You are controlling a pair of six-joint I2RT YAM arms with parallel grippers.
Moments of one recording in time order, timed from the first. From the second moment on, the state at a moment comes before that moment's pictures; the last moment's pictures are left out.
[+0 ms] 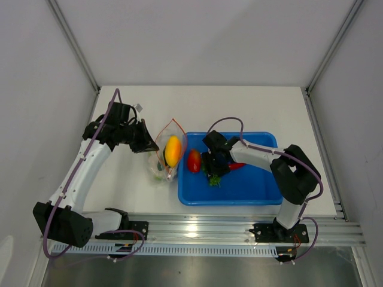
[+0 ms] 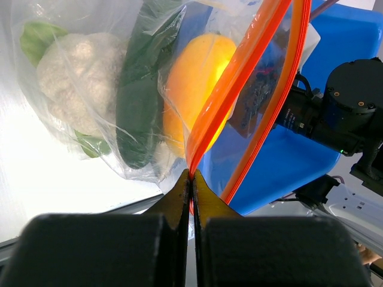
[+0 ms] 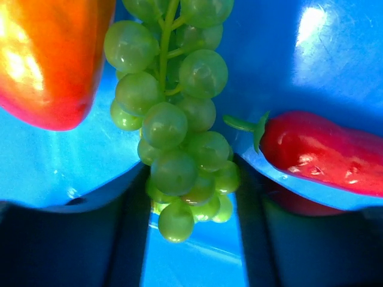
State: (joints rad) left arm -0.23 1.22 1.24 -0.98 0.39 -0.55; right arm 0.76 1.77 1.13 -0.60 -0.07 0.46
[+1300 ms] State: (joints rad) left arm -0.23 1.23 1.21 -0.97 0.40 -0.59; right arm 0.76 1.58 1.22 -0.71 -0.08 0.44
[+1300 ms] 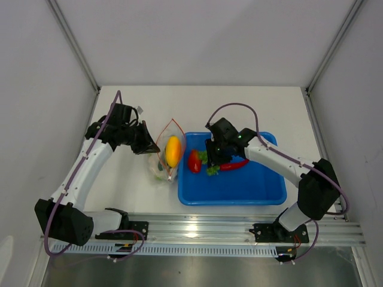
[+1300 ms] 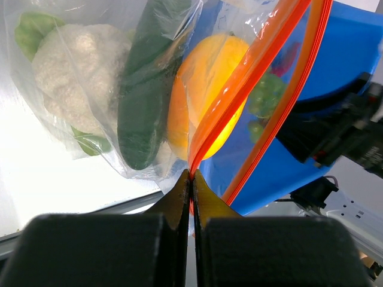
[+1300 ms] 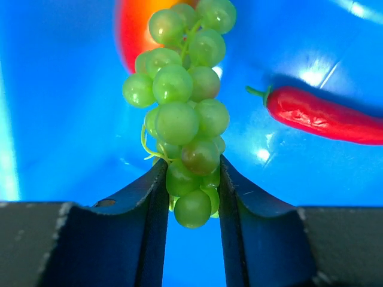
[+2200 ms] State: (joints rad) left arm -0.23 1.24 1.21 -0.97 0.40 -0.59; right arm 0.76 1.55 1.59 -0.71 -0.49 0.35
